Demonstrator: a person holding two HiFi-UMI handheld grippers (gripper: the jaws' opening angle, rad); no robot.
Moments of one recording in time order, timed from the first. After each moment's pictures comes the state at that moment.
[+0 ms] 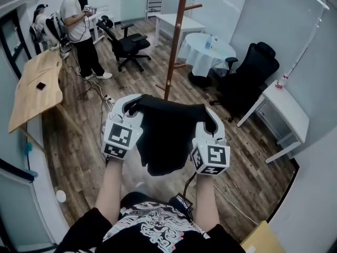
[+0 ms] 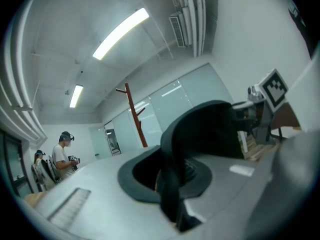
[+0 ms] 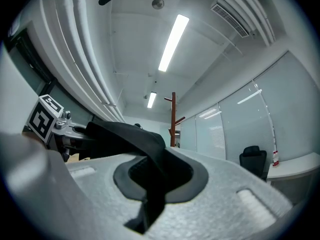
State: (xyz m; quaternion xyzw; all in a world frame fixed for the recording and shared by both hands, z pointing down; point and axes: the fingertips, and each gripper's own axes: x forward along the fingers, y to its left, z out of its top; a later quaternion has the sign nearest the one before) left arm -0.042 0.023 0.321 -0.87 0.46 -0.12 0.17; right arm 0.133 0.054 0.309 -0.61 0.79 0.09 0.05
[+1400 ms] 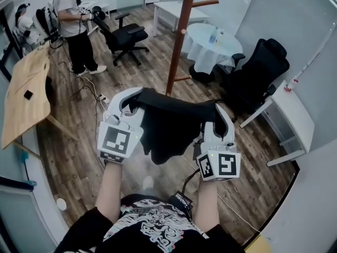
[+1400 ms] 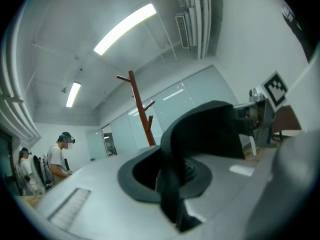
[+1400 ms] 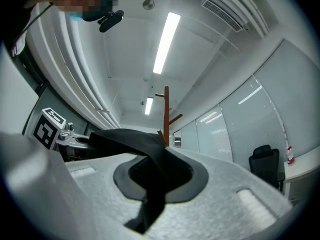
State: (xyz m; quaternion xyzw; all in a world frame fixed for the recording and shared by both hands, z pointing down) left arm -0.035 -0.198 0.313 -0.87 0.44 -0.08 0.19; right arm 0.137 -0.155 0.295 -0.60 0.78 0.11 0.11
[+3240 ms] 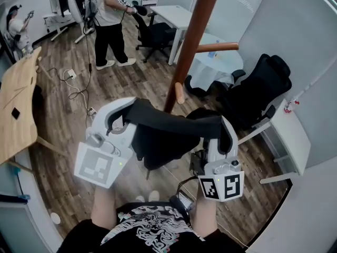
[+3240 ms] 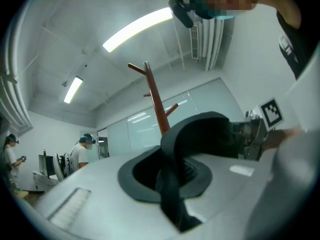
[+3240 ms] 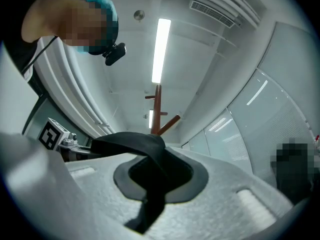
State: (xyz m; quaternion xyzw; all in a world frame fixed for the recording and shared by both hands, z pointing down) left arm -0.019 -0.388 0.239 -0.89 0.44 0.00 0.14; right arm 0.154 -0.357 0.224 -0.55 0.80 0.13 0.19
